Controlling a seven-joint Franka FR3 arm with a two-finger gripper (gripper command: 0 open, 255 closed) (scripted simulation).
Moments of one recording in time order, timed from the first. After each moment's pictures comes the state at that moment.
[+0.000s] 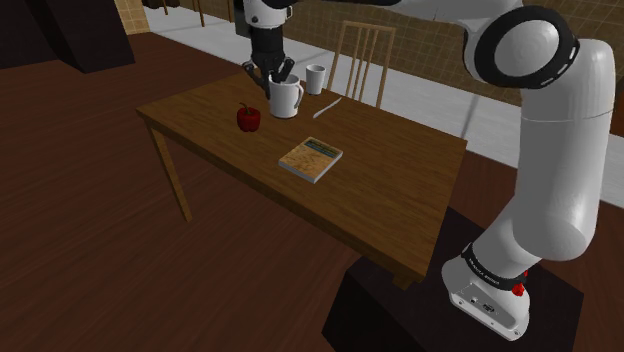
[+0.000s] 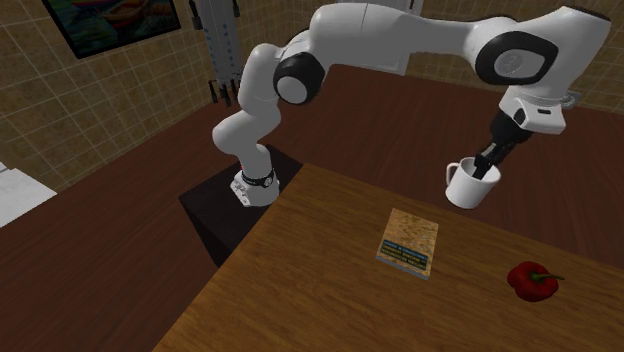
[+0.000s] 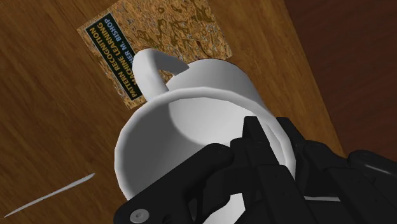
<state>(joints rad) 0.08 0.51 0.40 -1.14 -0.24 1.57 0.72</state>
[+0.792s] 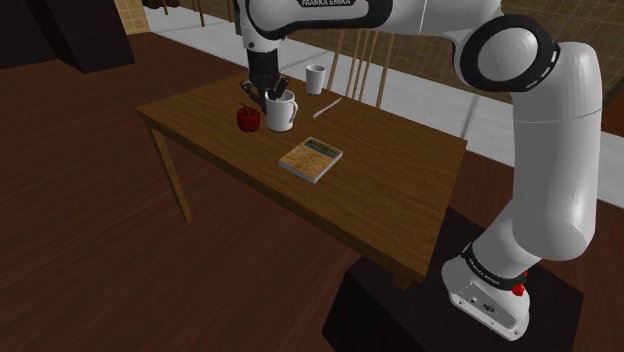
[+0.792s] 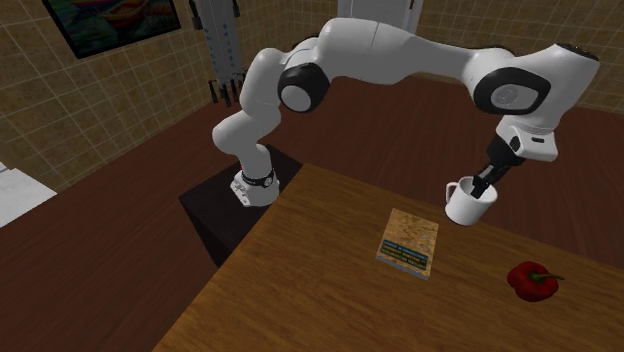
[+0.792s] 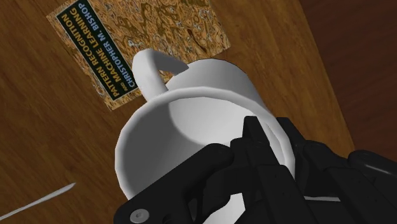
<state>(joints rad) 0.08 0.57 0.39 -1.18 -0.26 1.67 0.73</state>
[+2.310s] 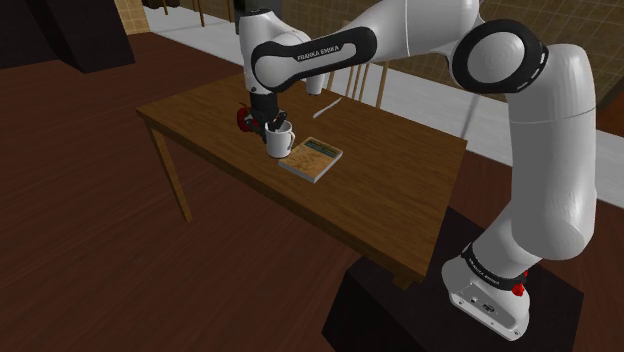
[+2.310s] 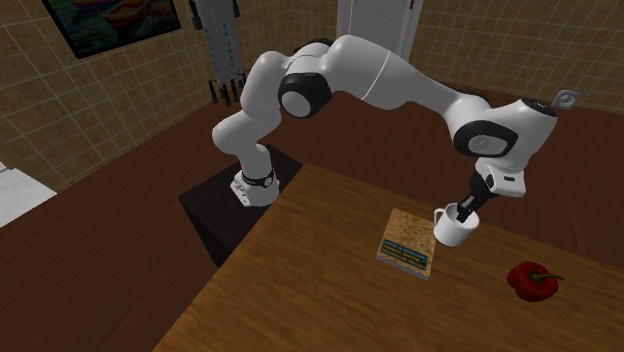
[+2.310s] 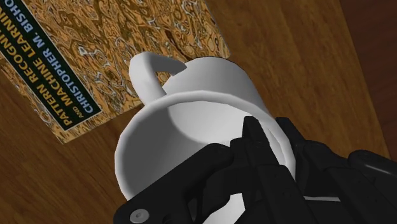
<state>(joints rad) 0.06 0.61 0.38 -1.40 -0.29 1.93 0.76</state>
